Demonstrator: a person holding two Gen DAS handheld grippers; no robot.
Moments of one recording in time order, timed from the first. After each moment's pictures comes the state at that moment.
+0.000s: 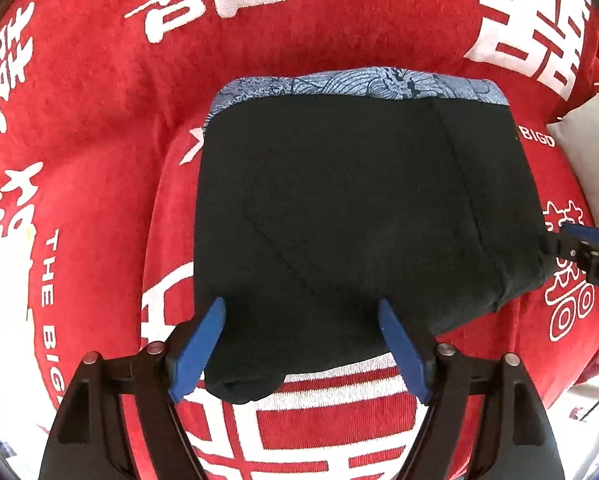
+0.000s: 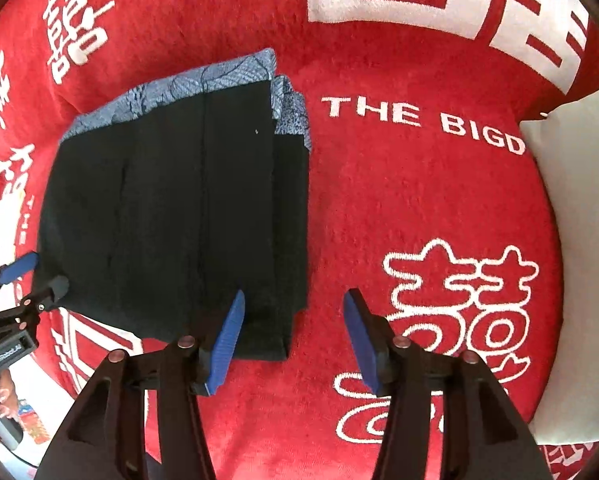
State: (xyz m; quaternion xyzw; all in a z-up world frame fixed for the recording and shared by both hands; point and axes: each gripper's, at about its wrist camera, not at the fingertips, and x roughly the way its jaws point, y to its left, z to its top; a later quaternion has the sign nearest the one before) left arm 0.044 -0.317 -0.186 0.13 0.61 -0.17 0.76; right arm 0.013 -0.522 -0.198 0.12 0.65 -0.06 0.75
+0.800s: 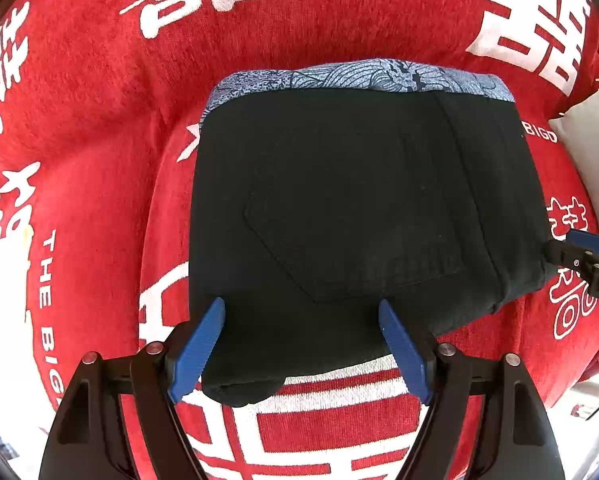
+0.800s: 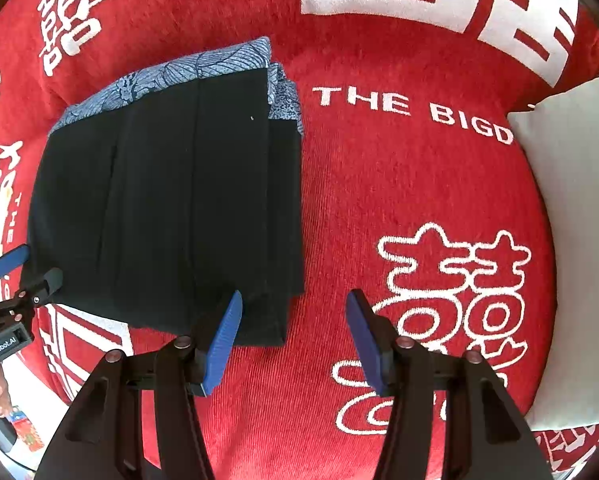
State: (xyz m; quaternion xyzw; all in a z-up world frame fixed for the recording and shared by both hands) left arm 0.051 -0.320 -0.190 0.14 0.61 -0.17 0.76; right arm -0.005 -0.521 -0.206 0.12 0.65 -0.08 0.75
